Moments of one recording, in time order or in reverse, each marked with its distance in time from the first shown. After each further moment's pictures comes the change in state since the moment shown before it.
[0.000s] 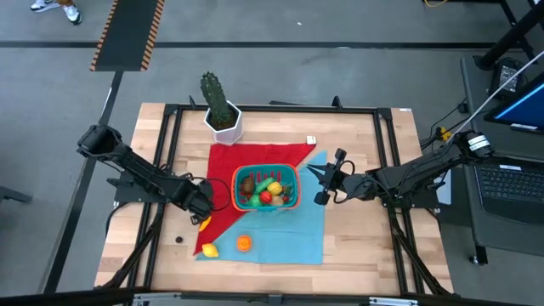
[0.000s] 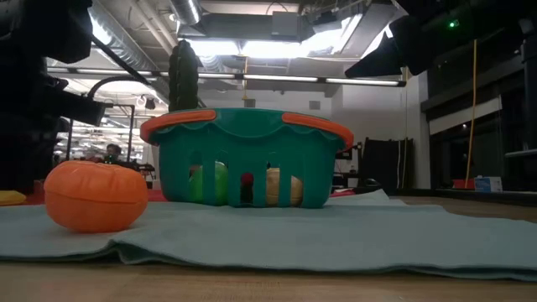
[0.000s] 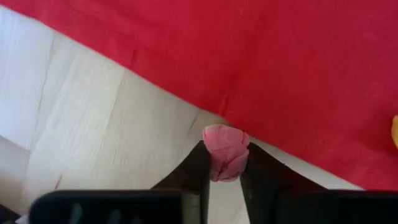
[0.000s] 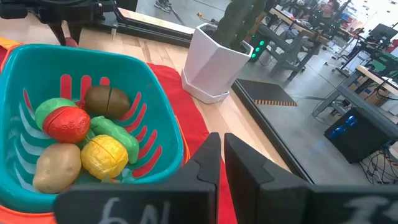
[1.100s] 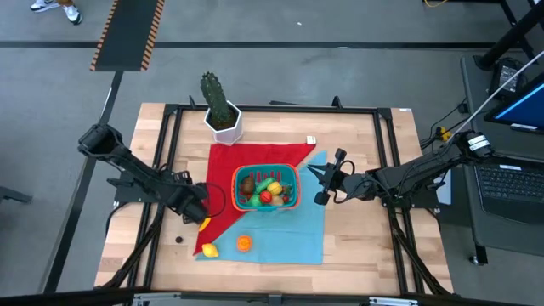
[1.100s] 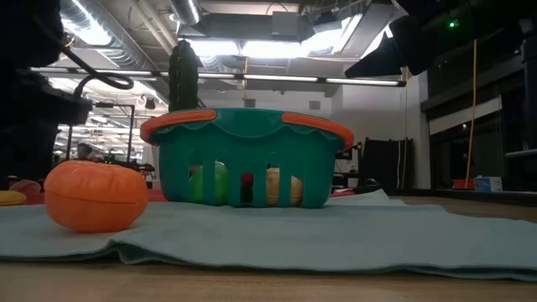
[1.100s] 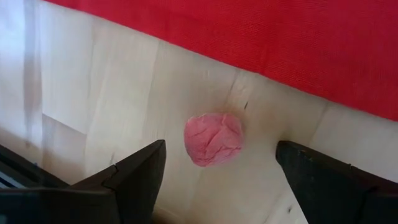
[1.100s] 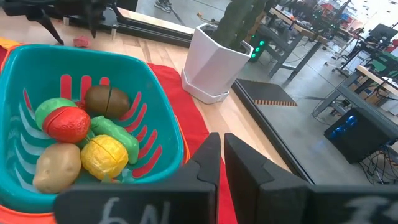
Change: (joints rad) left arm -0.089 -0.002 0.000 -0.130 -0.048 0.033; right arm 0.000 0.000 0.000 0.000 0.000 0.000
